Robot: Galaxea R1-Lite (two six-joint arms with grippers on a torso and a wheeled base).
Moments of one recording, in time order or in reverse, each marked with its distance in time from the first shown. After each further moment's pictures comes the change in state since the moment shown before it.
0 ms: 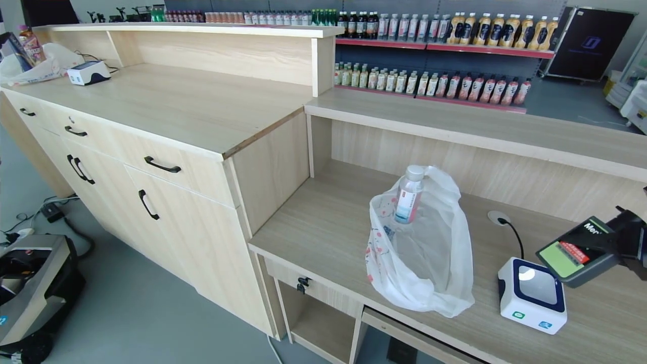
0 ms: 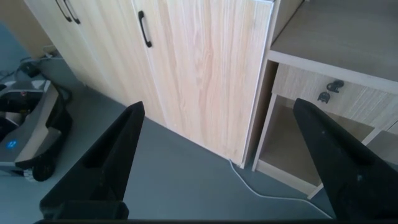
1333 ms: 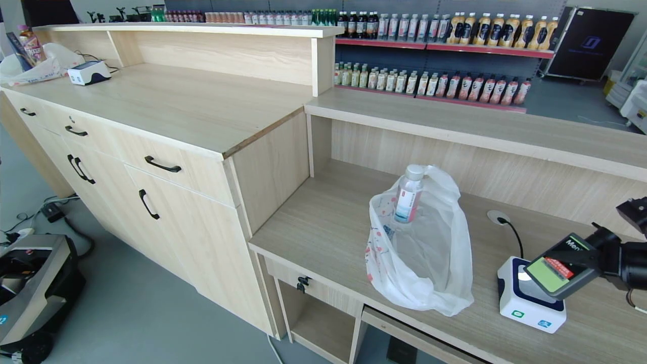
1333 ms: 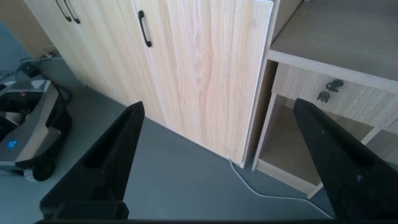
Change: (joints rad) left arm 0.000 0.000 0.000 0.000 0.000 0.000; right arm -0.031 0.178 0.014 -0.062 0.109 -0.153
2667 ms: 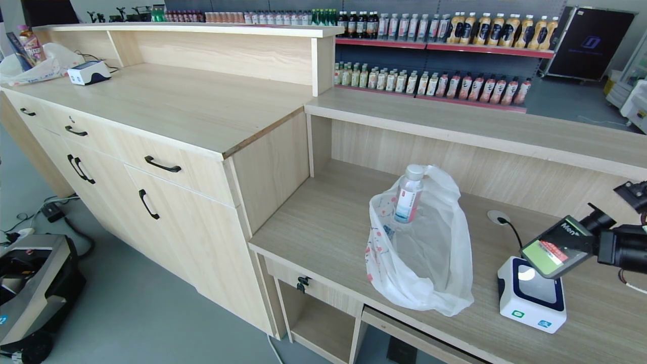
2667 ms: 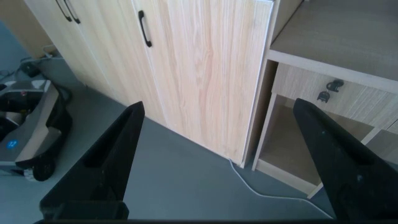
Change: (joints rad) left arm 0.000 0.000 0.000 0.000 0.000 0.000; right arm 0.030 -0.004 -0.033 -0.123 0.003 -0.092
